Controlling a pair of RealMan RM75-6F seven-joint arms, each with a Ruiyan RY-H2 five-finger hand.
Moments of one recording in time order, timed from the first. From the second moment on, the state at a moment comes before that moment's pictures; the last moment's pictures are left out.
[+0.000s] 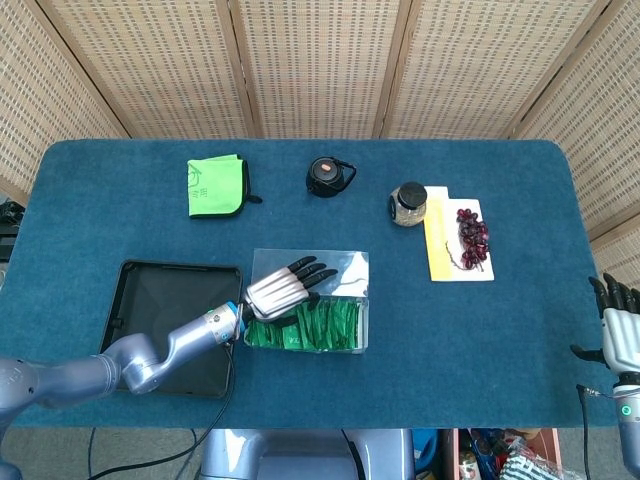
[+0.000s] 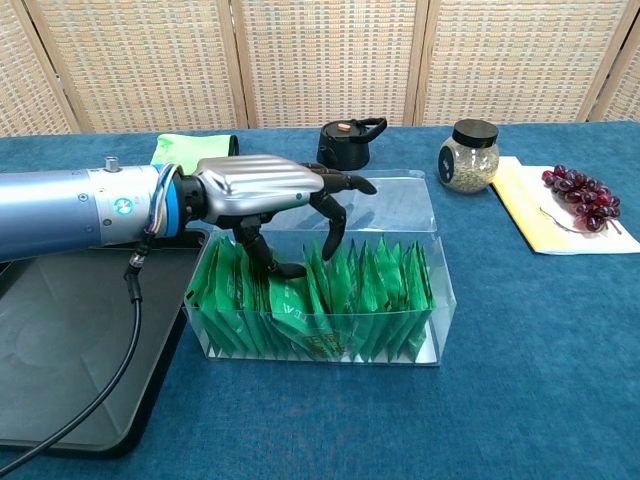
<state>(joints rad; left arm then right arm) -1.03 -1.61 -0.03 -1.24 1.60 0.84 -0.10 0.17 -1.16 0.15 -1.44 -1.15 1.21 -0.10</state>
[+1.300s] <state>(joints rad) -1.03 -1.55 -0.05 -1.33 1.59 0.87 -0.09 0.17 -1.16 0.15 -1.44 -1.15 1.21 -0.10</state>
